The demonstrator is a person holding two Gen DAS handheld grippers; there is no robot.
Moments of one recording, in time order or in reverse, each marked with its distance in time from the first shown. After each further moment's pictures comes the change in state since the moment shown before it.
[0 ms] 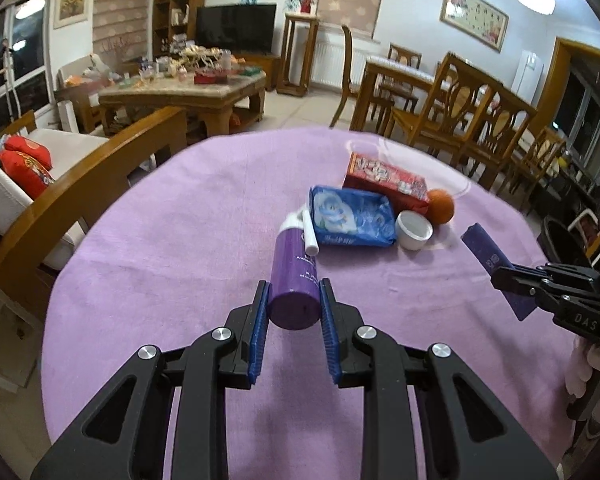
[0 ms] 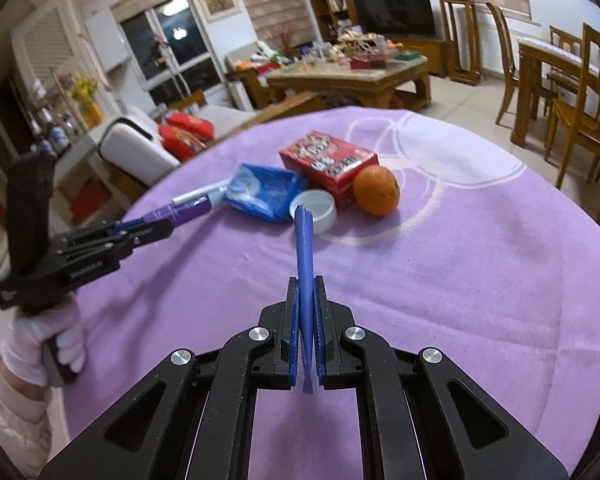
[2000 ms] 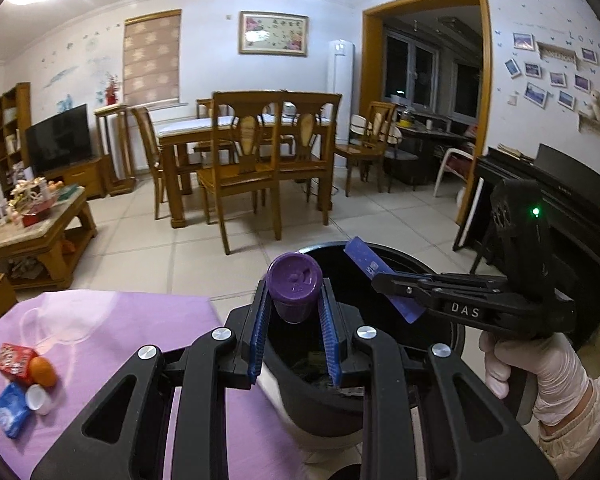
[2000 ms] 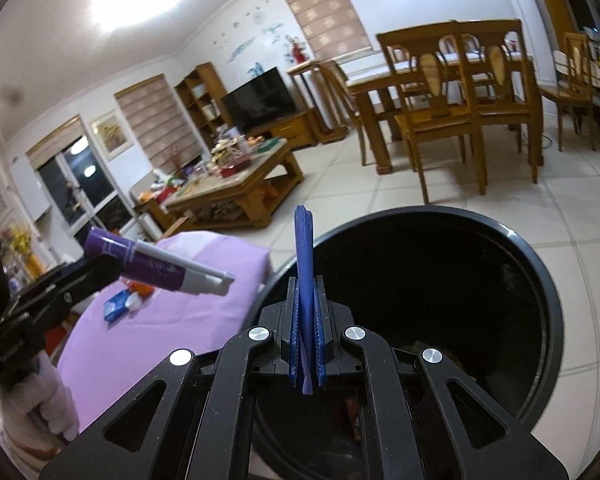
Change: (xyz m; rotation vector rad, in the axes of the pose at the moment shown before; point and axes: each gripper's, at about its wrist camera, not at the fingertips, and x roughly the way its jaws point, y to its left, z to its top) left arm -0.003 -0.382 0.004 0.470 -0.201 -0.435; right arm -0.287 -0.255 -0.137 0.384 -0.376 -0.254
